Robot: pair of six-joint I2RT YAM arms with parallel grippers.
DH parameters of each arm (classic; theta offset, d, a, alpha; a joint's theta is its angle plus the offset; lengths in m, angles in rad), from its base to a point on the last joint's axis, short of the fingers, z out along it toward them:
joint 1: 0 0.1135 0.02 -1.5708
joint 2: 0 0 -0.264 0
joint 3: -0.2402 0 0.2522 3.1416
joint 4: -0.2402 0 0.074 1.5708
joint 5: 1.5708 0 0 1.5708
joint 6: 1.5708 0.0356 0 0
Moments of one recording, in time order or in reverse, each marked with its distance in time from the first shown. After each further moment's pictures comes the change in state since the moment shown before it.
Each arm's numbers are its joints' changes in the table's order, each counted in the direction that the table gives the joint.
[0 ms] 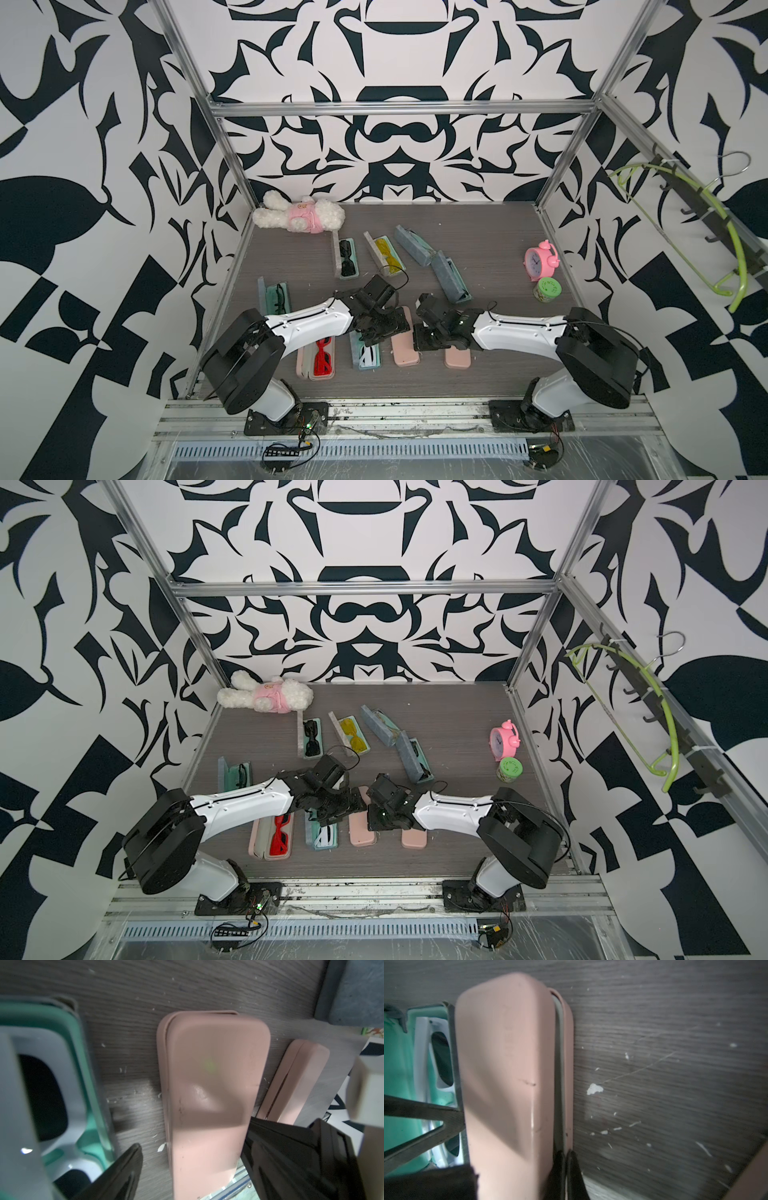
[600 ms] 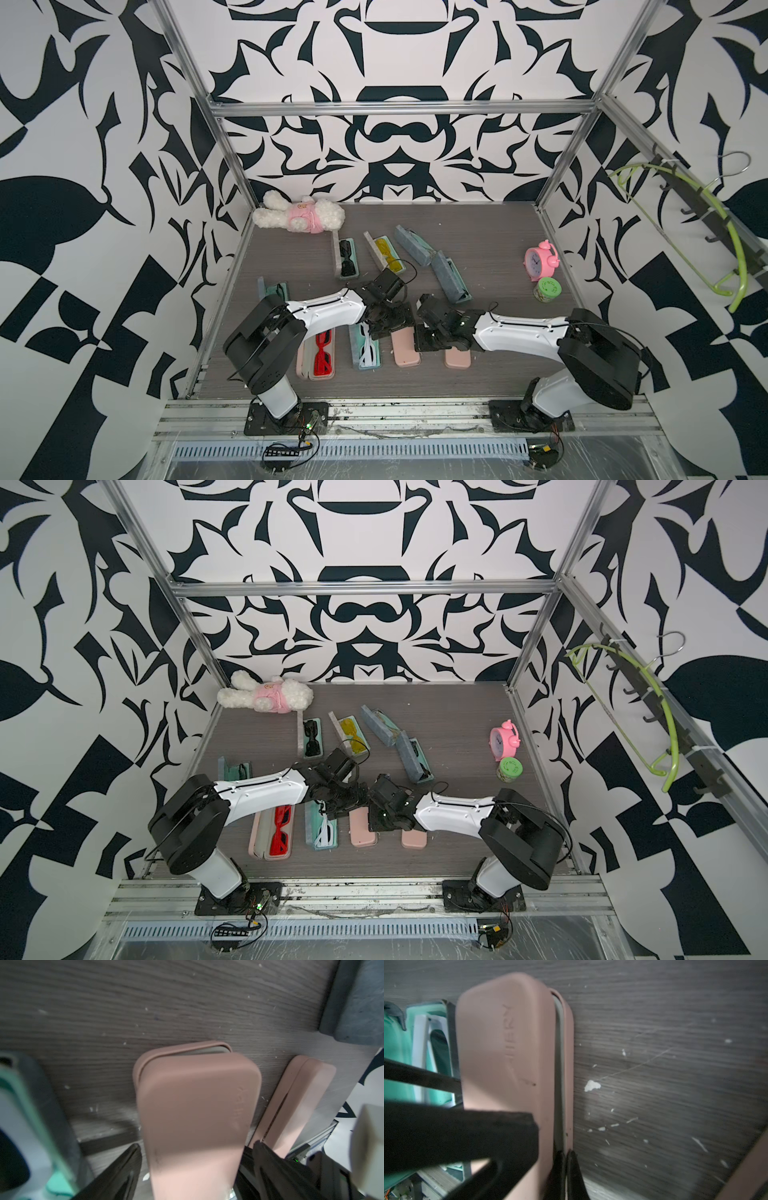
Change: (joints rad) left arm 0.000 0.144 -0.120 -0.021 -0.001 0.031; right arm 0.004 -0.014 0.014 0.003 0.003 0.000
